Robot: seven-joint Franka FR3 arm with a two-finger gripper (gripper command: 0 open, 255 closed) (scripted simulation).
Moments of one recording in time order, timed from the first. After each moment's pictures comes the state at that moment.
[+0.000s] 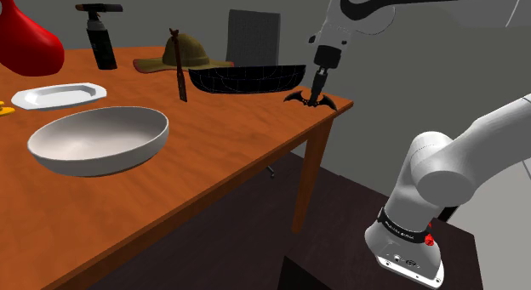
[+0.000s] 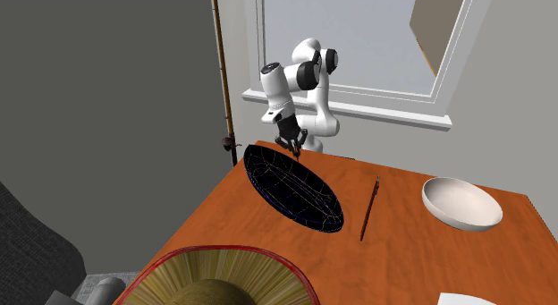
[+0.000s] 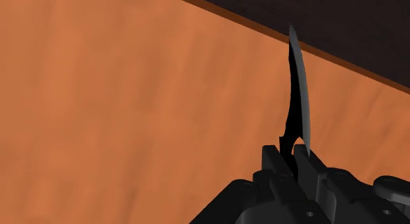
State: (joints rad) arm 0.13 -0.62 -0.30 -2.34 0.14 1.71 -0.44
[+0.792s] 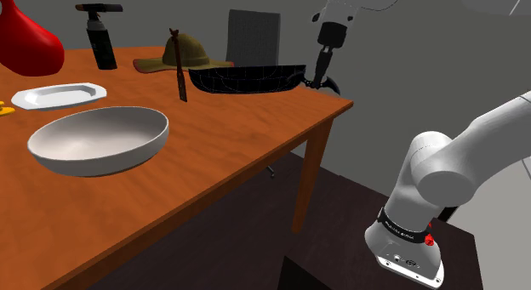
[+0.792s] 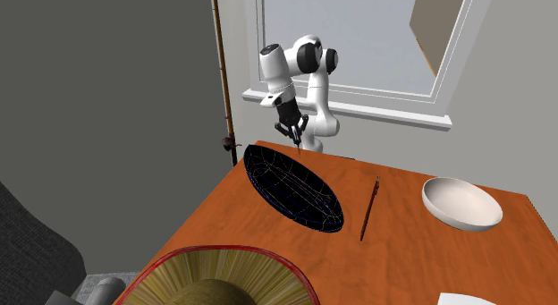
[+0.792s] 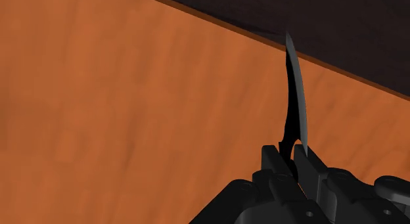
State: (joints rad) arm 0.14 -0.60 -0.29 -2.17 0.15 1.57 -0.40
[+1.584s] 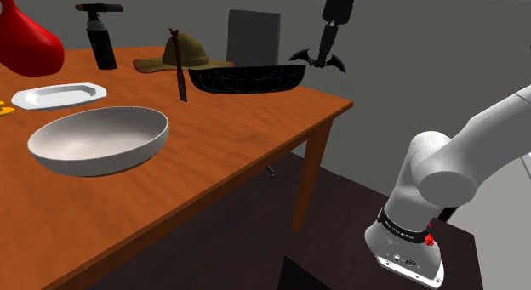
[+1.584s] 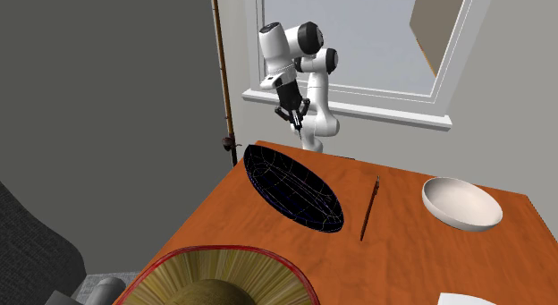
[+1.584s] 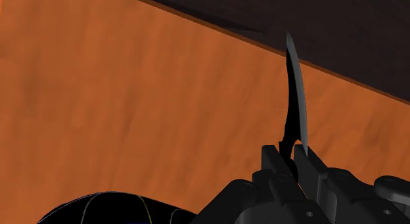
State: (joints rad) arm 0.16 -0.55 -0.29 -1.97 0.17 1.42 -0.37
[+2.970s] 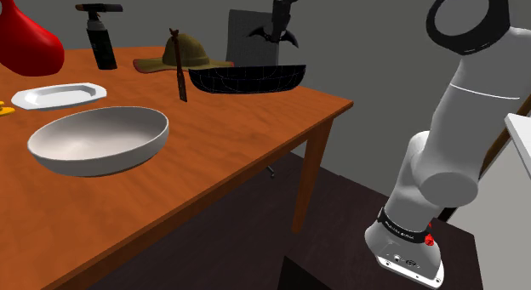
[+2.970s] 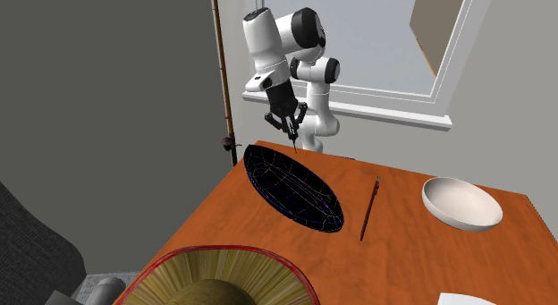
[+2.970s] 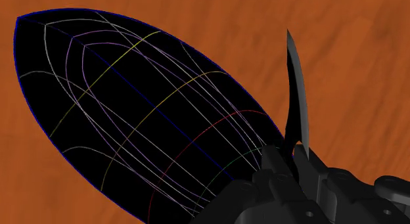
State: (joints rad) arm 0.20 0.00 -0.37 -1.33 0.33 1.30 -0.38
